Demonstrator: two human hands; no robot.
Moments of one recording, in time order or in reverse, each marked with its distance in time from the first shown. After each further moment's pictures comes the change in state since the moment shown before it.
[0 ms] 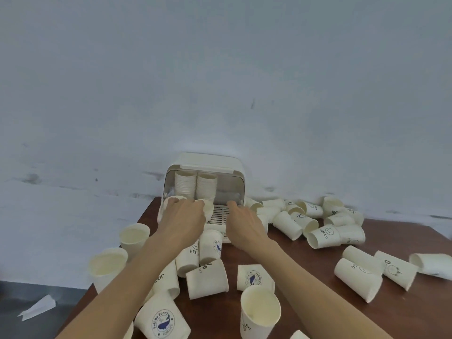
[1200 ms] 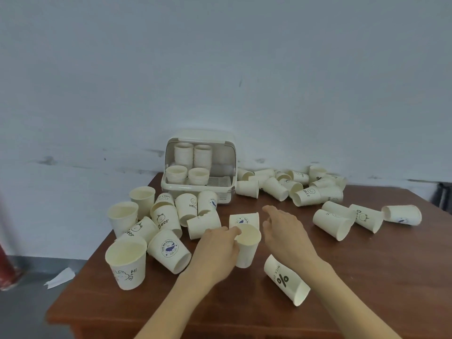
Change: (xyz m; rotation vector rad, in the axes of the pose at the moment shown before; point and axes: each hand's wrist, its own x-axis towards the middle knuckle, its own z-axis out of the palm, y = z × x) left_hand -0.160 0.114 0.015 -0.449 -0.154 0.055; right_hand -0.186 0.039 -0.035 0.109 0.086 0.166
